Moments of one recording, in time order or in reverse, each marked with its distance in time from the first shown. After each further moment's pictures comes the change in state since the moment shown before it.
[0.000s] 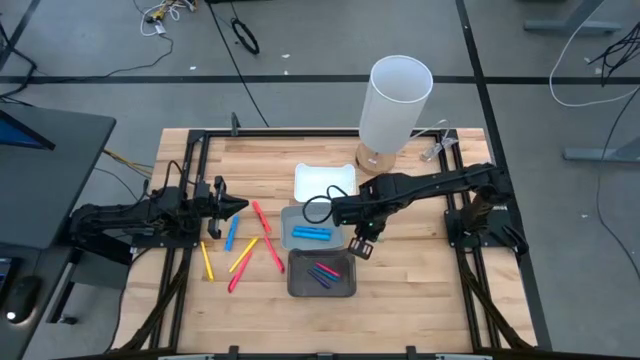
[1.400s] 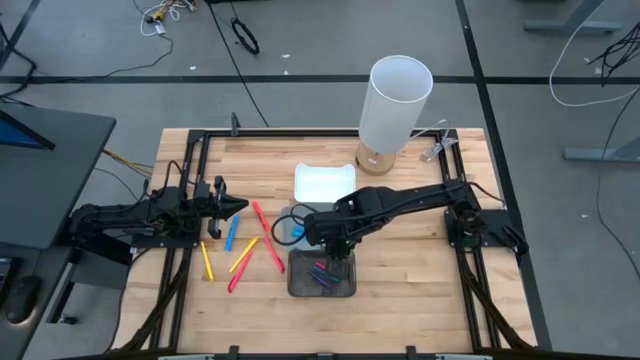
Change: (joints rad) left arm 0.000 0.000 0.000 0.000 0.000 0.000; right arm 0.092 0.268 0.513 -0.016 0.038 -0.177
